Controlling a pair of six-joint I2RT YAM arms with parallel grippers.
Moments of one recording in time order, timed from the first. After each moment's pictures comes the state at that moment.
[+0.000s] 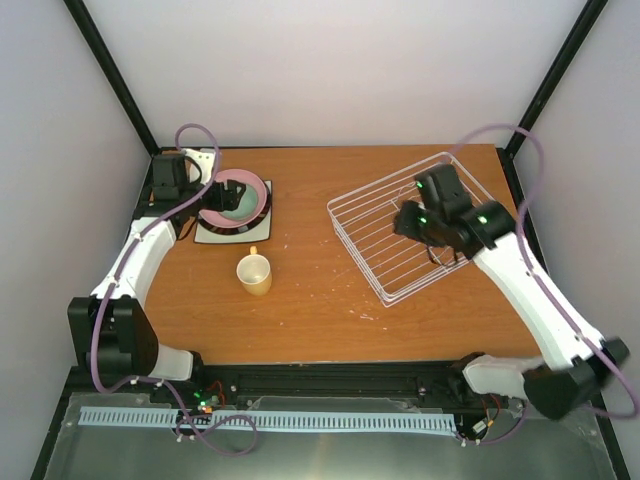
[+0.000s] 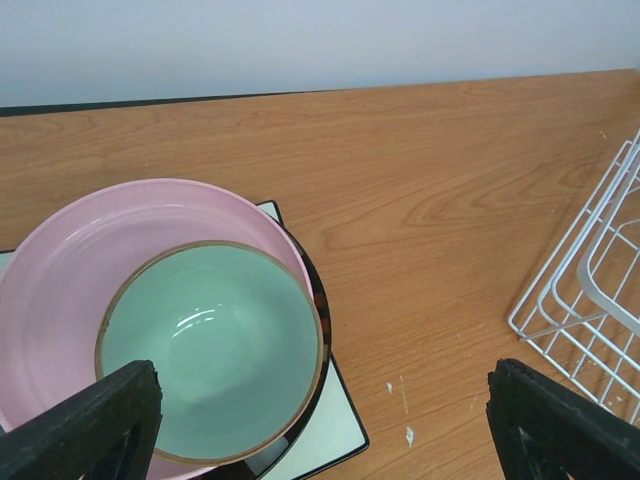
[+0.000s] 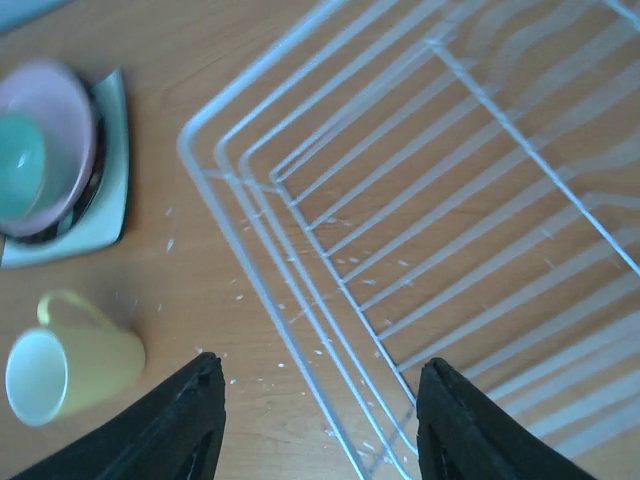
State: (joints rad) left arm -0.01 1.40 1.14 -0.36 0.39 0.00; right arm 0.54 1.33 1.46 -1.05 0.04 0.62
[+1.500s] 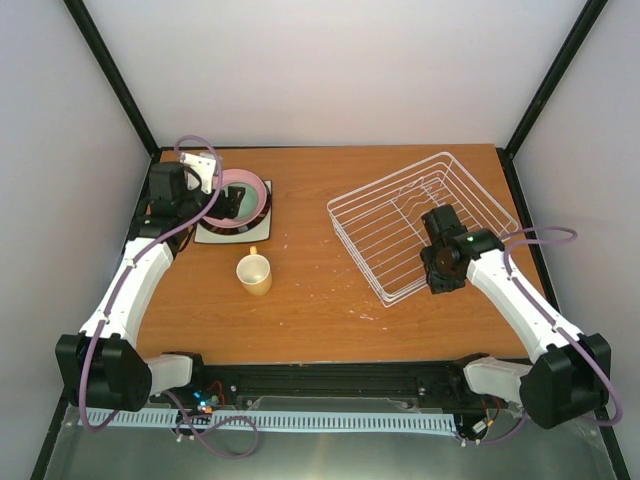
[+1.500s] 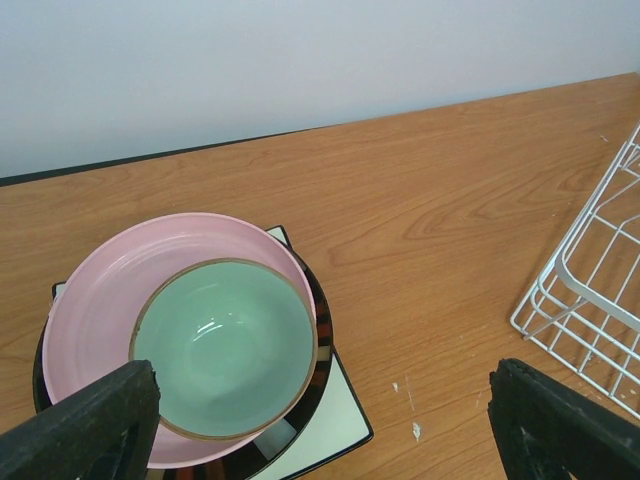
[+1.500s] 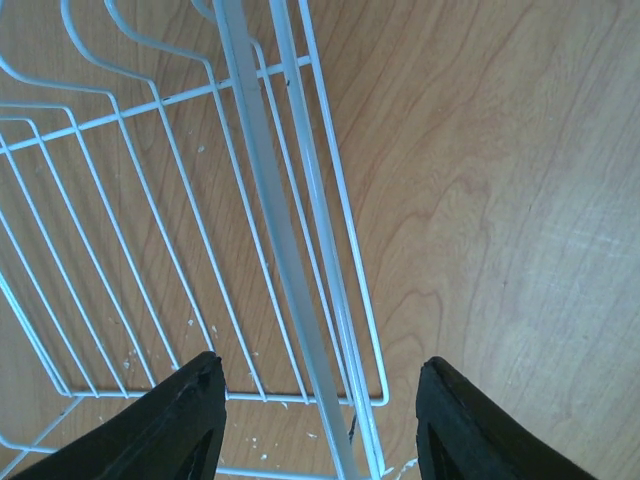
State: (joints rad) left arm -0.07 1.22 1.07 -0.36 0.29 0.05; right arm 0.34 1.19 0.98 -1.06 0.13 1.64
